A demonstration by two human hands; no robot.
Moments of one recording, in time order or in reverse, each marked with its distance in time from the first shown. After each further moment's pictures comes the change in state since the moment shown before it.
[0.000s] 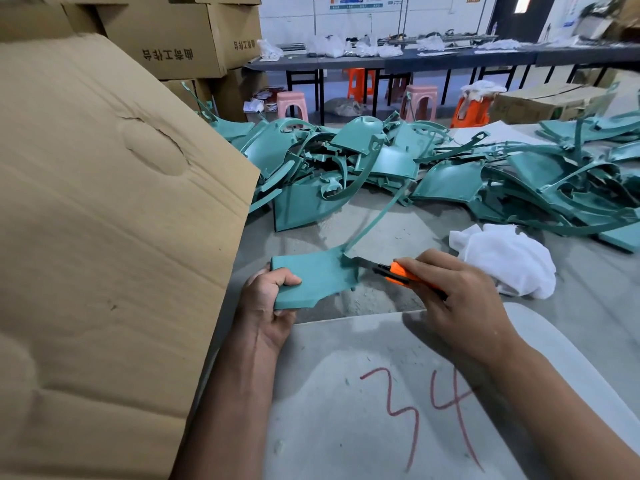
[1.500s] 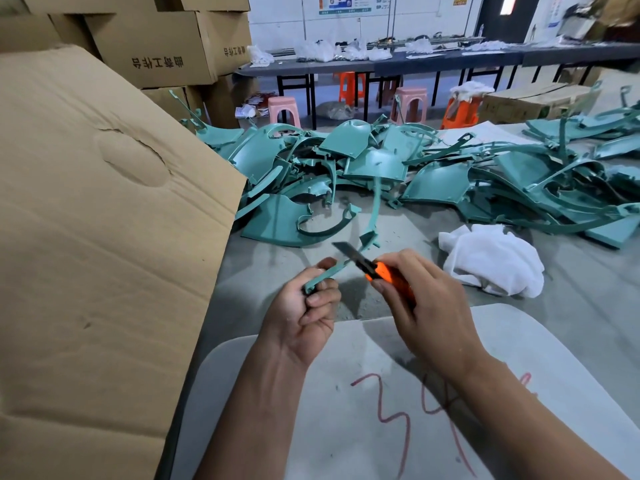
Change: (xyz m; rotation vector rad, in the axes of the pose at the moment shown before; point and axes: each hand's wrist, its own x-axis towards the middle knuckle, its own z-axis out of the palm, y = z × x) left_hand -0.034 -0.008 0.044 -0.488 -0.369 -0.388; right_hand 0.003 -0.027 0.015 0.076 0.160 0.006
